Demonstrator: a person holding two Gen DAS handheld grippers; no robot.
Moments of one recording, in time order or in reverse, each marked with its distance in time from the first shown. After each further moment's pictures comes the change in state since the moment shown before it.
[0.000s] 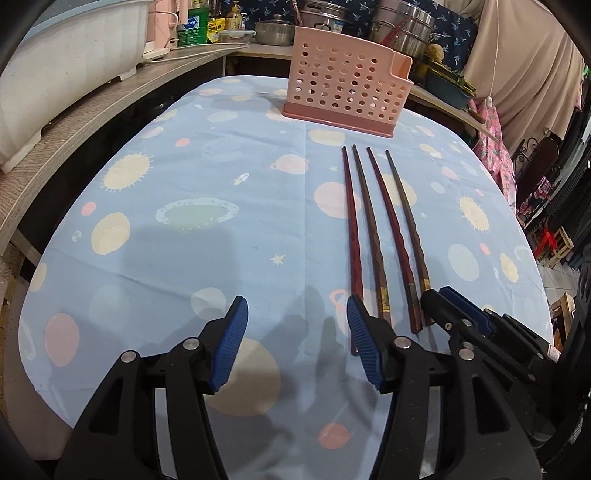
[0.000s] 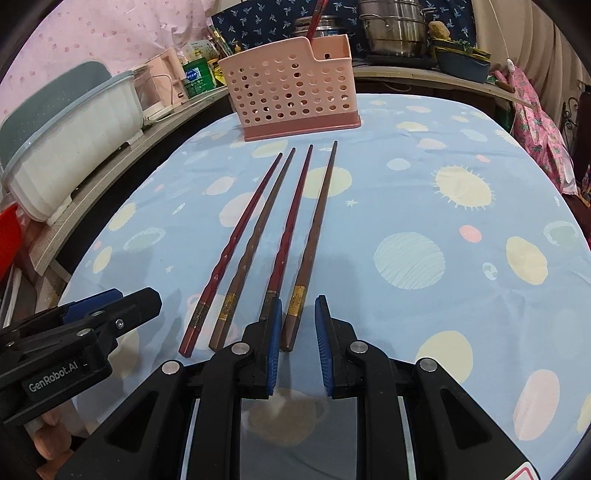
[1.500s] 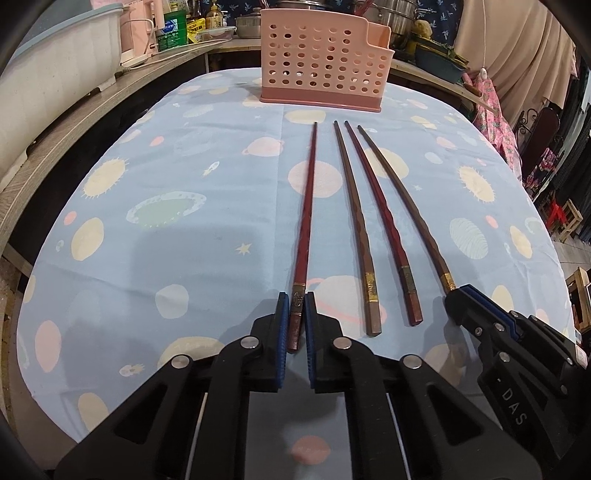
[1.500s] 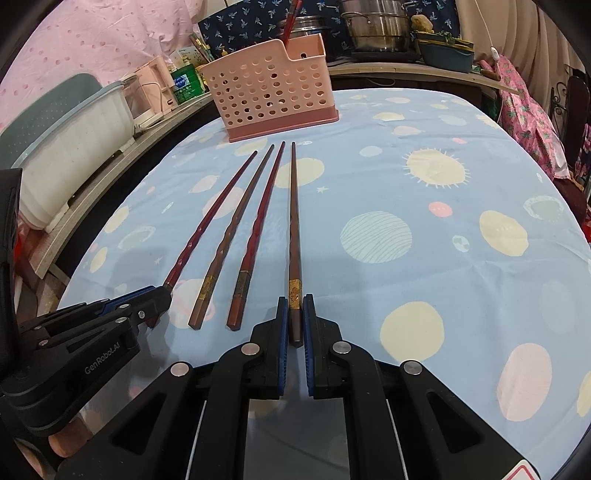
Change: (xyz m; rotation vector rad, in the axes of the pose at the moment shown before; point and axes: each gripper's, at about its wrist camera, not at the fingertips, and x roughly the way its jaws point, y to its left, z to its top) left arm 0.022 -0.026 -0.007 0.079 0.030 0.045; right arm -0.011 -0.022 -0.013 0.055 -0.008 0.002
